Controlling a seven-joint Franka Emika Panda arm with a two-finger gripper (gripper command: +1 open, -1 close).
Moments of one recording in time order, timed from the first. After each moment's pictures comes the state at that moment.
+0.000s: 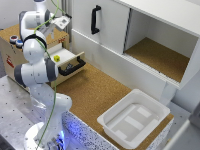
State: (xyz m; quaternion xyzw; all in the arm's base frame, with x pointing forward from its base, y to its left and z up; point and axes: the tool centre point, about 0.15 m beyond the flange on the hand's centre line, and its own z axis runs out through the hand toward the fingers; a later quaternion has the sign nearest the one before) arm 0.243 0.375 0.498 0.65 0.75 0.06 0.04
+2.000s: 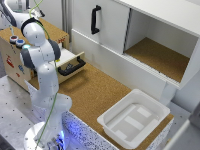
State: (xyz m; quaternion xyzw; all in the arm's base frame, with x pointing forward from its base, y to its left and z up) arm 0.150 0.511 0.528 0.73 0.69 0.00 -0.04
